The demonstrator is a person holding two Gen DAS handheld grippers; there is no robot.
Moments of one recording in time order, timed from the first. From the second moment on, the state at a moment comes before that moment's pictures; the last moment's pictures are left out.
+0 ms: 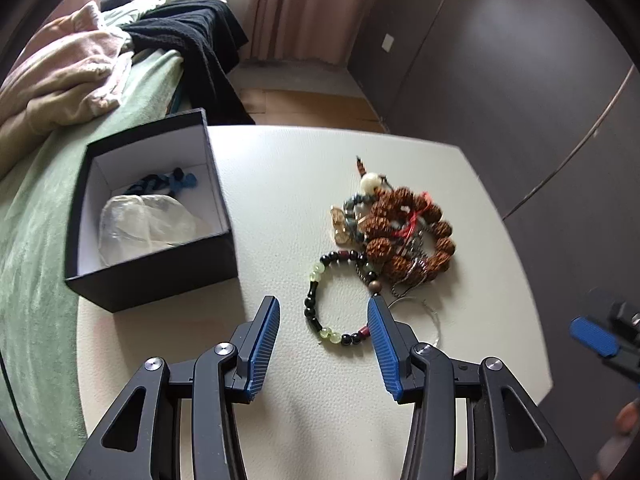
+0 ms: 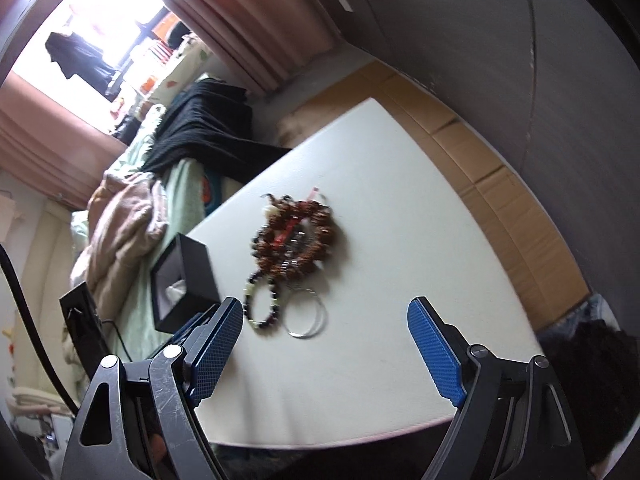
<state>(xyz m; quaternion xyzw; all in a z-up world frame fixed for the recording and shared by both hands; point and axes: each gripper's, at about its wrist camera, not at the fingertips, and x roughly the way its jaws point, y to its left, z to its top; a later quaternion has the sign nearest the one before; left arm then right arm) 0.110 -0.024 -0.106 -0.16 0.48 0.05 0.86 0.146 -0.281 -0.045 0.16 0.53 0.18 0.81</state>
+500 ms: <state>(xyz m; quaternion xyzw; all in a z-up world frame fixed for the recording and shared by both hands) 0.123 -0.049 -0.134 -0.05 0.50 0.09 0.86 0.161 -0.279 -0.065 0.14 0.56 0.16 0.80</state>
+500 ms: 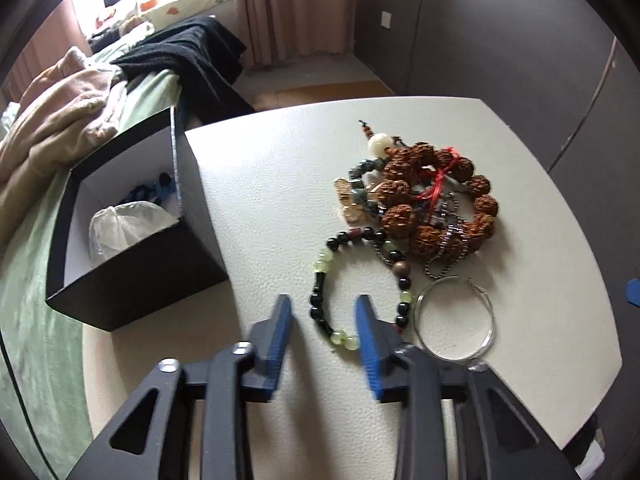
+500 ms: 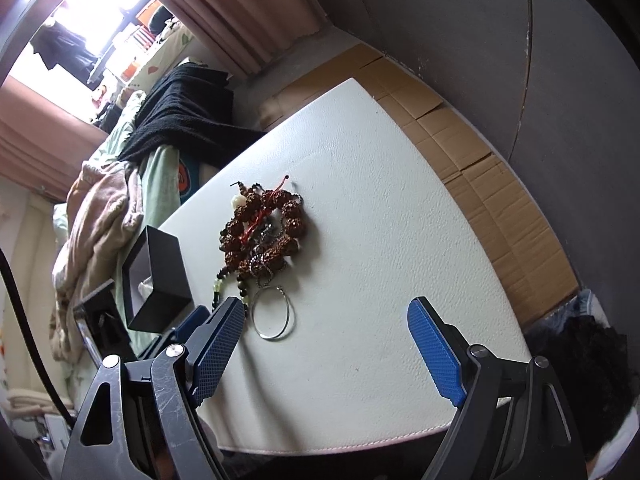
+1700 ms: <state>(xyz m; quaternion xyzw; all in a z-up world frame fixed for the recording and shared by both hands) 0.091 0.012 -0.064 -0.20 0.40 0.05 0.89 0.173 -0.205 -0.105 0.05 0.60 0.18 0.78</state>
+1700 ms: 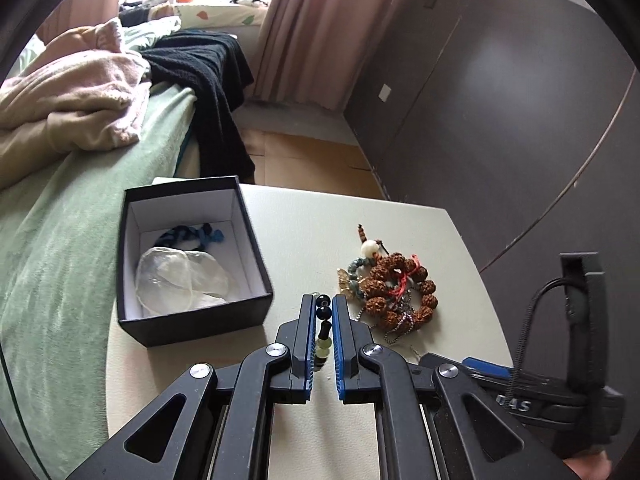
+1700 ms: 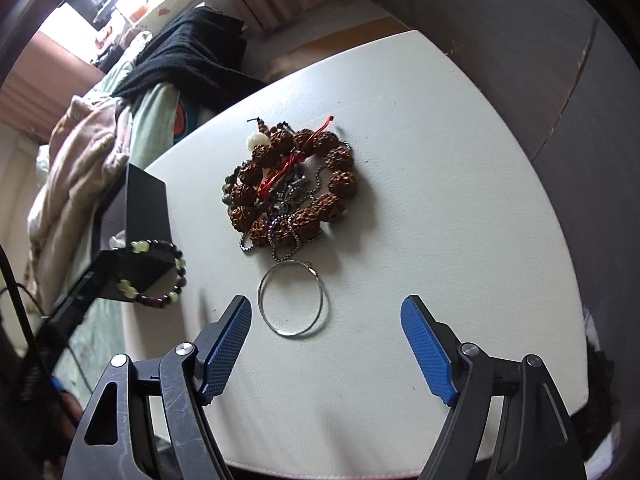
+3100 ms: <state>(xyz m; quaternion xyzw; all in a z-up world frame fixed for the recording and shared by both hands) 0.060 0.090 -0.026 -0.30 0.28 0.06 0.91 0.153 -0.164 -0.055 0.07 0.50 0.31 0.80</state>
